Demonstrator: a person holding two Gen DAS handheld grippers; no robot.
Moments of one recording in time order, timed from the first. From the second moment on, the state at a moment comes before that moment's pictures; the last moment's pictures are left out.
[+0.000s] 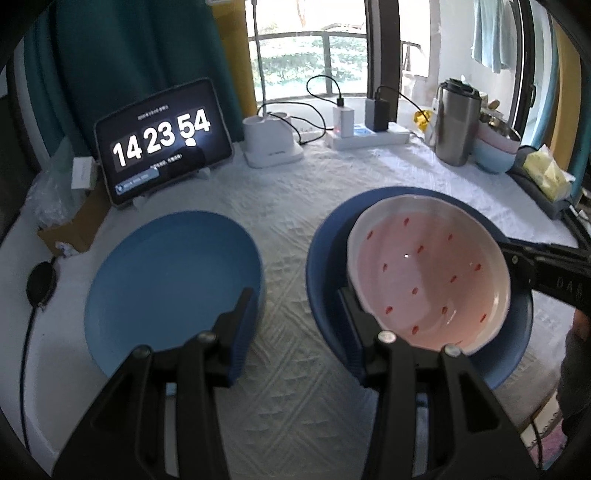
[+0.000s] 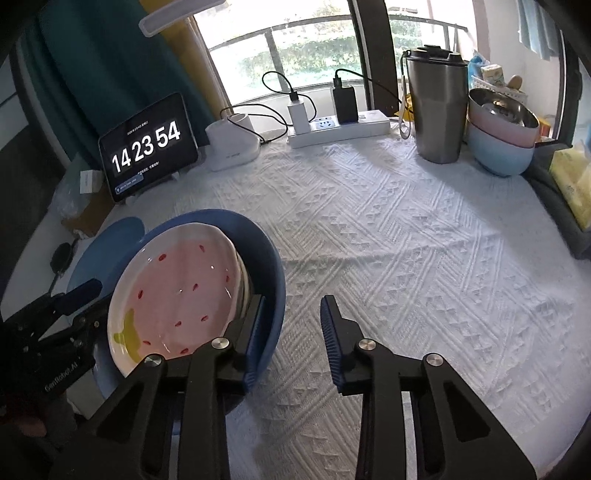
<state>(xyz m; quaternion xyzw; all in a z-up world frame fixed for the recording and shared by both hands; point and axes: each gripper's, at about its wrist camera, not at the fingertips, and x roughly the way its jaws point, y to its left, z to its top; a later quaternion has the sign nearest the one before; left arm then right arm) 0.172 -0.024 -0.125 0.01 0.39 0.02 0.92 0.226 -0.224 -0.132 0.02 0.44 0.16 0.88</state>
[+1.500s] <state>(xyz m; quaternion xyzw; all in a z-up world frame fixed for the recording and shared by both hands) 0.157 -0.019 -0.127 -0.08 0.32 -0.01 0.94 0.210 -0.206 -0.137 0.02 0.38 0.11 0.92</state>
